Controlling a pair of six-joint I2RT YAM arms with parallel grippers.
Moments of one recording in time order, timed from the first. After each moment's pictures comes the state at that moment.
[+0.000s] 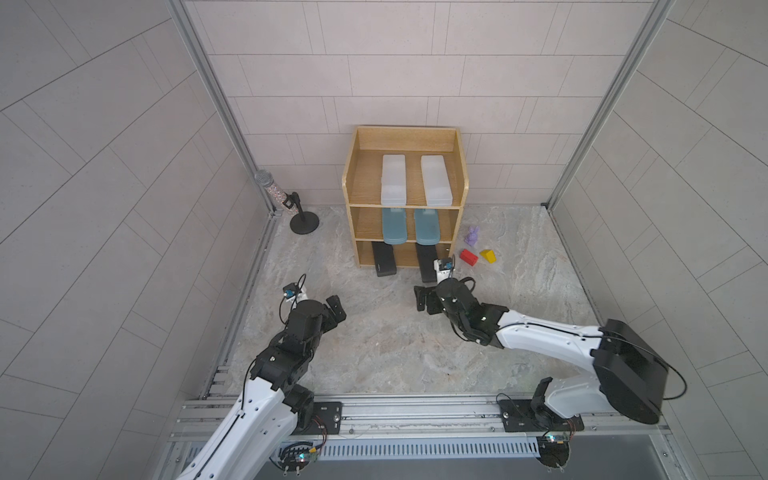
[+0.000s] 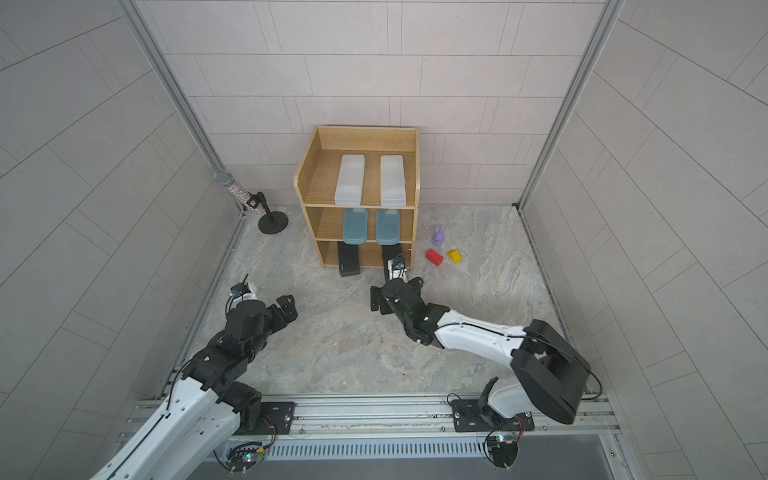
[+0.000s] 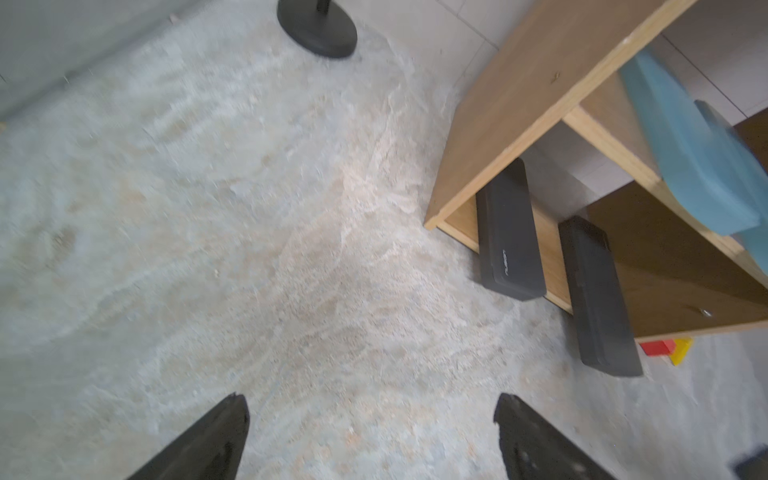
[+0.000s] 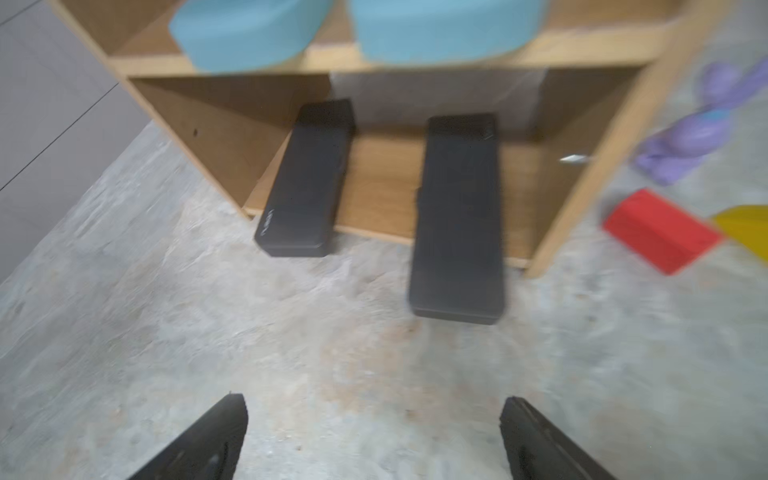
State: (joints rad) left arm -0.37 0.59 0.43 -0.46 -0.36 -0.68; right arm 0.81 1.30 0.71 0.04 0.47 0.49
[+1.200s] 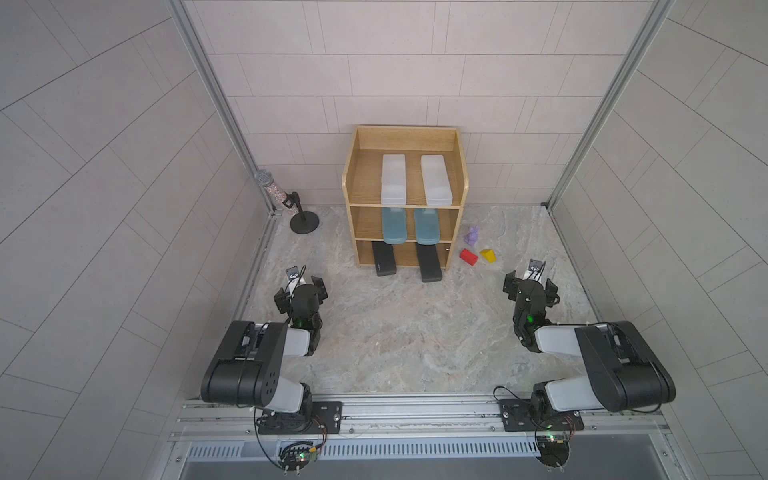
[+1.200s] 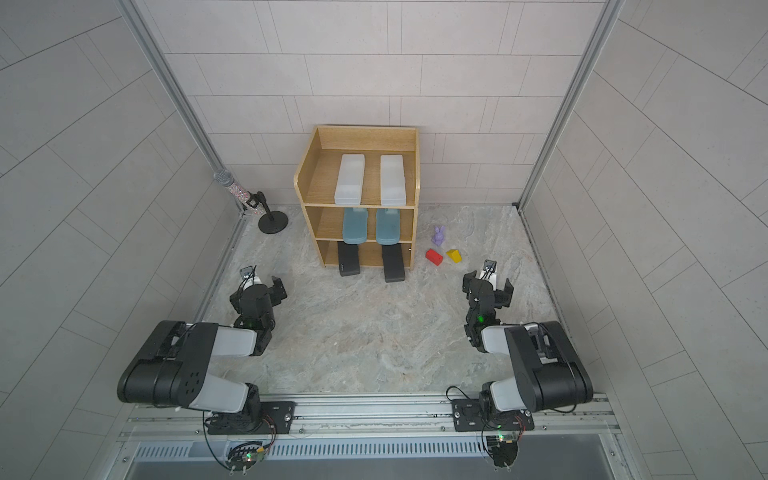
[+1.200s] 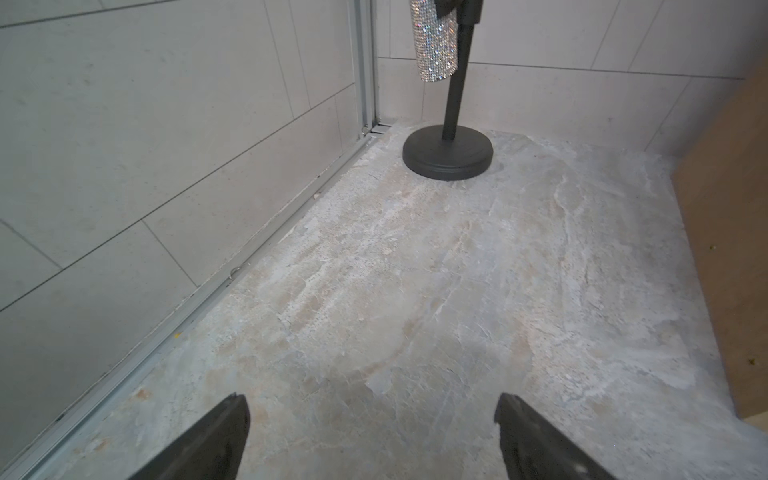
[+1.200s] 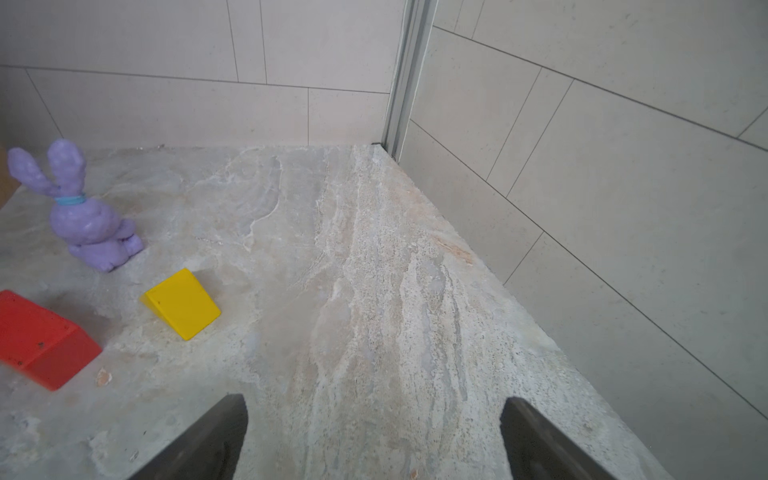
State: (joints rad) left arm -0.06 1.50 0.25 0.86 -0.48 -0.13; right arm 0.06 1.46 0.25 0.90 0.57 0.05
